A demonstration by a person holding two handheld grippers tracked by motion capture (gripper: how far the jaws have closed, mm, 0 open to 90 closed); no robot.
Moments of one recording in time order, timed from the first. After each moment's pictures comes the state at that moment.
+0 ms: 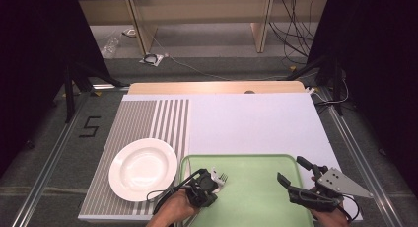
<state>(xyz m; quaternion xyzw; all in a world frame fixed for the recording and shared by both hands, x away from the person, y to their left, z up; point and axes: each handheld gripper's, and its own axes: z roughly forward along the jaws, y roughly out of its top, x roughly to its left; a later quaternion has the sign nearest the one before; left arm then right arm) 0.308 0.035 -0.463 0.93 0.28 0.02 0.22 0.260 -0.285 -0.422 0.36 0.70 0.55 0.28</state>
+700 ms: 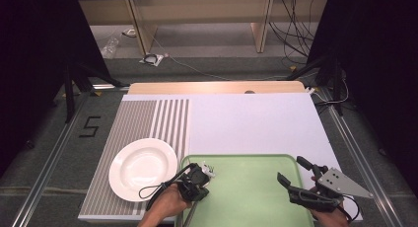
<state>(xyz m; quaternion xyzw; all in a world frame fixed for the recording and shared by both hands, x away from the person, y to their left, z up) 0.321 0.055 -0.463 0.93 0.31 0.02 0.21 0.259 -0.285 -0.422 0.36 0.70 0.55 0.28</state>
